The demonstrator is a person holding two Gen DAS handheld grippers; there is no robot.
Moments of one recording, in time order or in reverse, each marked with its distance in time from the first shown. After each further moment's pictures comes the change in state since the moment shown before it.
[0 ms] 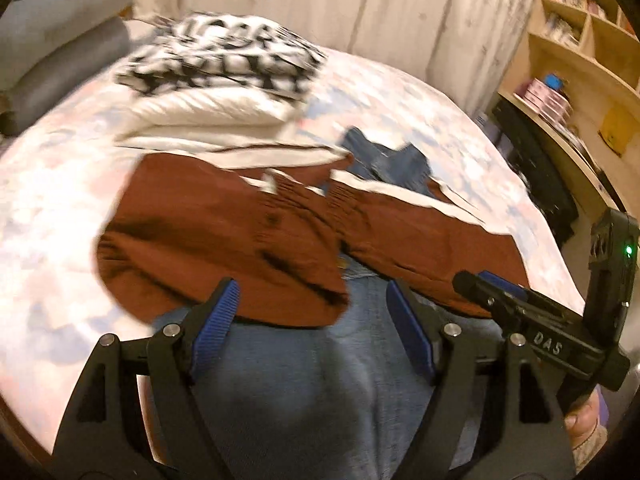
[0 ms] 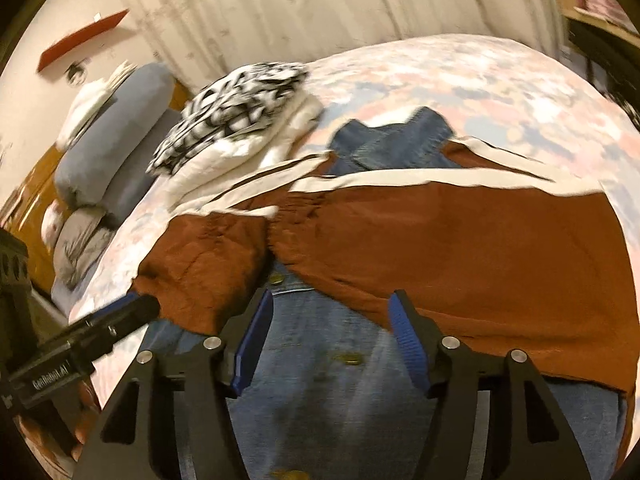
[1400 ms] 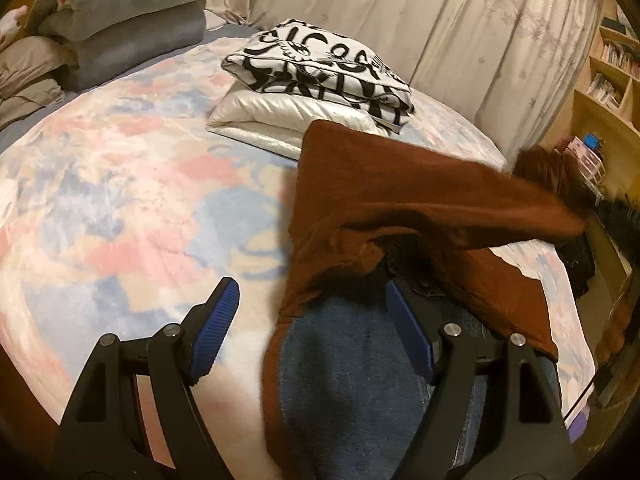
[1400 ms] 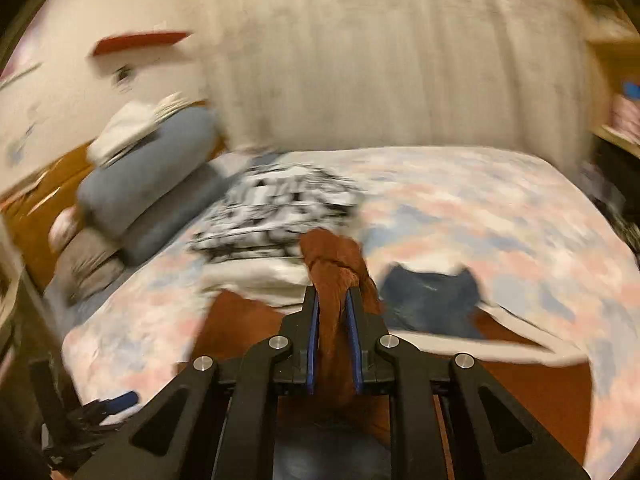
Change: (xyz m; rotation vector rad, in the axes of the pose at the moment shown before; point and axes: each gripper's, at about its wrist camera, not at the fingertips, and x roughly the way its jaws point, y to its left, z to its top) left arm -0.027 0.092 -0.014 -0.157 -0.053 0.068; right arm -0.042 0.041 0.093 -0.072 -0.248 -0.086
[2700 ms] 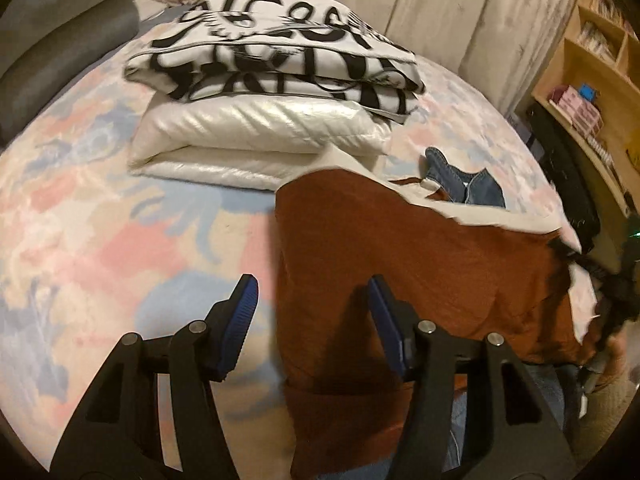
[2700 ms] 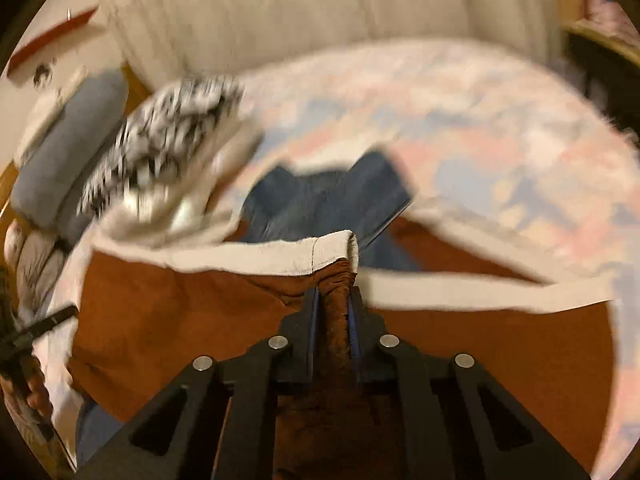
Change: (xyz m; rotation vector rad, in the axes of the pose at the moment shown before) left arm 0.136 -0.021 0.095 0.167 0.154 -0.042; right arm 0.161 -0.141 -0.005 0.096 0.180 -0.107
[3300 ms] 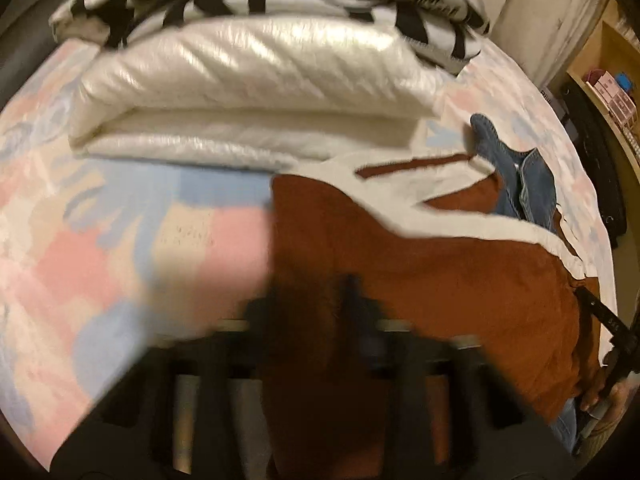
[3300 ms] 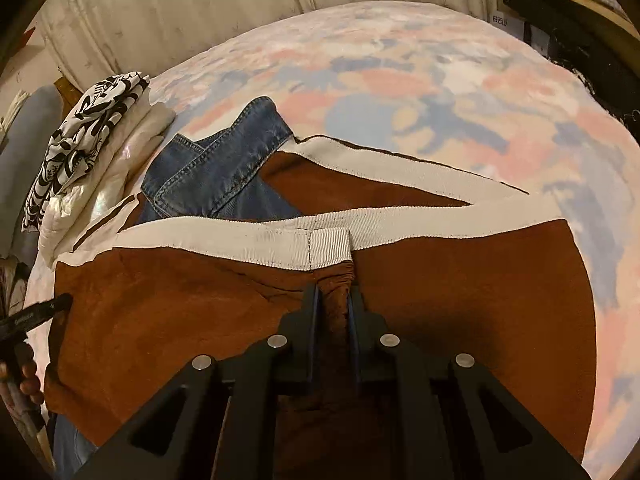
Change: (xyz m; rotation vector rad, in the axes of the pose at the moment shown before) left arm 0.093 -0.008 0.026 -0.037 0.133 0.081; right arm 0.056 -0.070 -0.043 0.119 0.172 -0.093
